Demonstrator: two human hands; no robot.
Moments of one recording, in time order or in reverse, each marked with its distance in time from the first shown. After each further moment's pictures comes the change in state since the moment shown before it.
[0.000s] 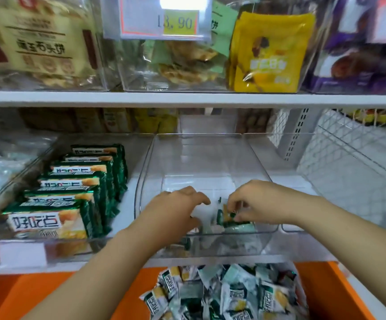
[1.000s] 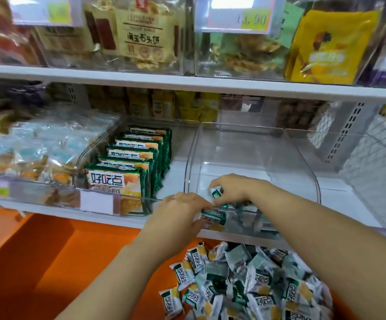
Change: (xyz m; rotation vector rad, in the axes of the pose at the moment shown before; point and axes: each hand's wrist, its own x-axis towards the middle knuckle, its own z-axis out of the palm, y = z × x) left_hand -0.102 -0.005 0.018 -0.136 0.202 -0.181; right_hand 0.098 -0.070 0.039 0.038 -0.122 0.011
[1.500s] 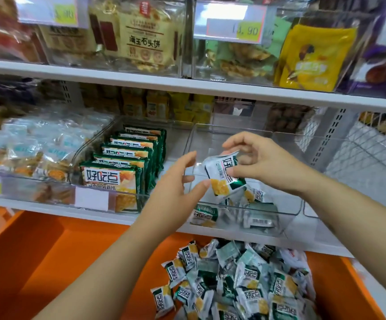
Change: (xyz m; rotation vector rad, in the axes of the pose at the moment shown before) left_hand -0.002 0.023 -0.029 -0.696 0.270 -0.153; right_hand -0.126 -0.020 -0.056 0.883 0.437 -0.316
